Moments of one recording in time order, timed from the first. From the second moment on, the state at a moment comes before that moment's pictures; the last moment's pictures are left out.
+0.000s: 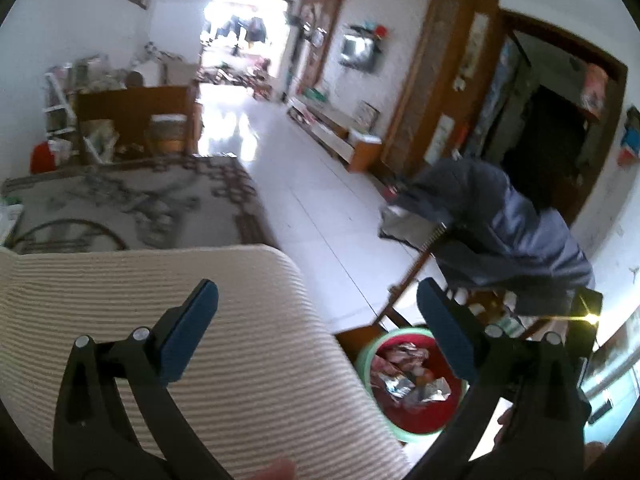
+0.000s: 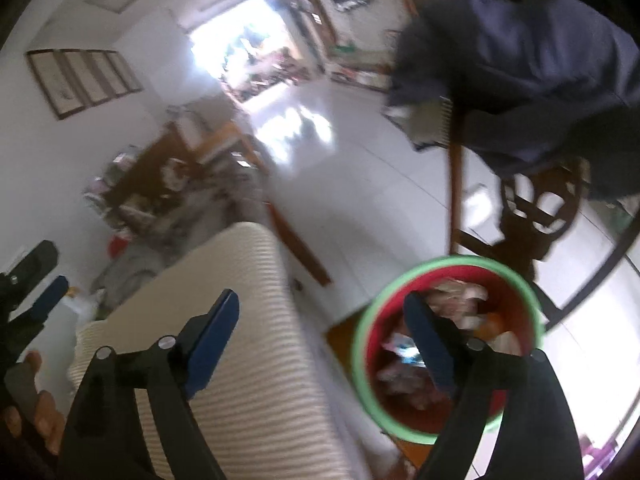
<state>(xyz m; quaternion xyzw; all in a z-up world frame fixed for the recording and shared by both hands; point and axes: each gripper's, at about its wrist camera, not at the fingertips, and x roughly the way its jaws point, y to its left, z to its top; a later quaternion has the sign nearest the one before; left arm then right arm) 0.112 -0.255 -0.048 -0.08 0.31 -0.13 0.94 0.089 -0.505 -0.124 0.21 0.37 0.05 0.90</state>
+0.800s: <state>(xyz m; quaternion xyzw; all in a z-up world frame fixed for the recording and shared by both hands) 0.055 -0.072 -0.022 -0.03 0.26 -0.03 0.96 0.040 -0.305 -0.093 0.13 0.28 0.03 0.95</state>
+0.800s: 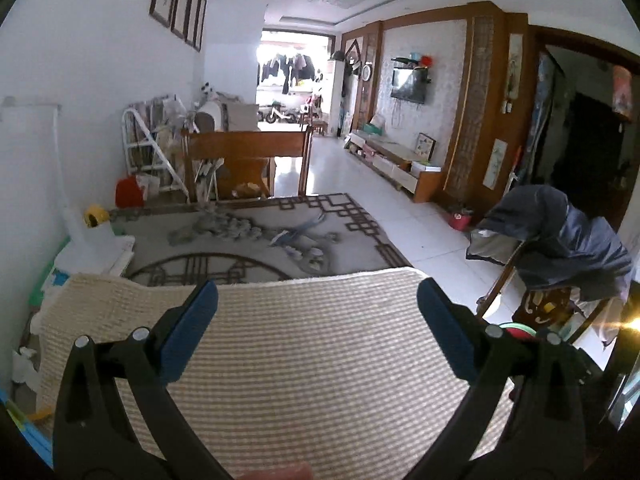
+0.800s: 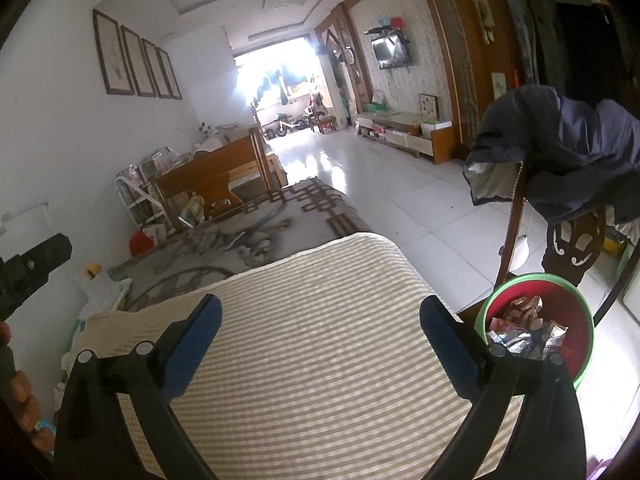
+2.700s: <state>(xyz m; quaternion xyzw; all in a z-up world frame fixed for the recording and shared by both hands) 0.044 -0.043 -0.038 -0.05 0.29 -0.05 0.95 0.034 -0.288 -0.108 0.12 0.31 0.02 0.94</state>
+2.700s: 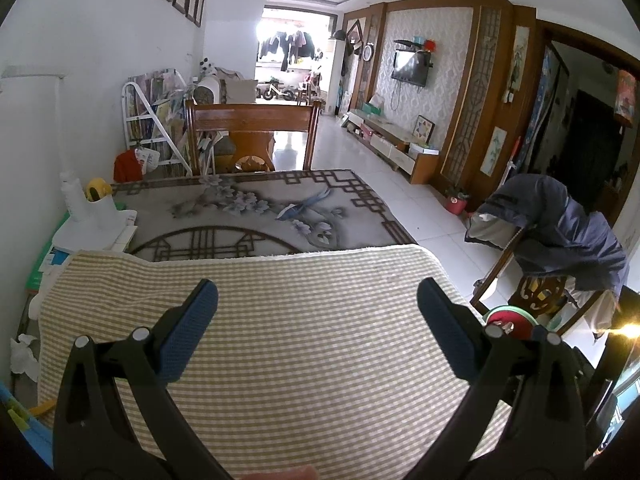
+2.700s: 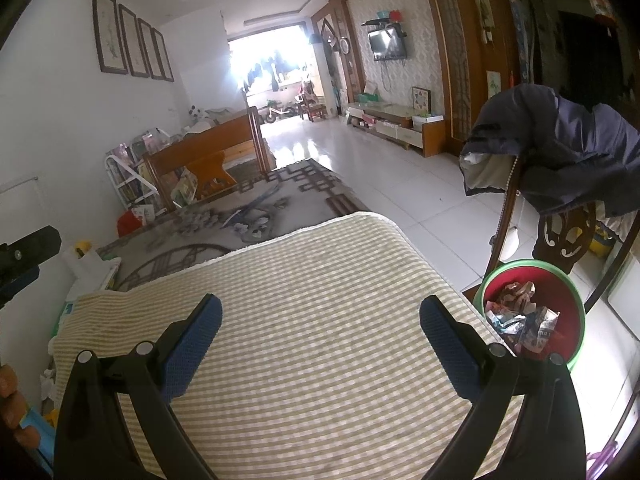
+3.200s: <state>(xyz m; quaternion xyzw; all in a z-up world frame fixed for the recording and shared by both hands) 0.056 -0.054 -0.047 -0.03 0.31 -0.04 0.95 0.059 -0.292 -0.152 0.09 0.35 0.02 0.93</state>
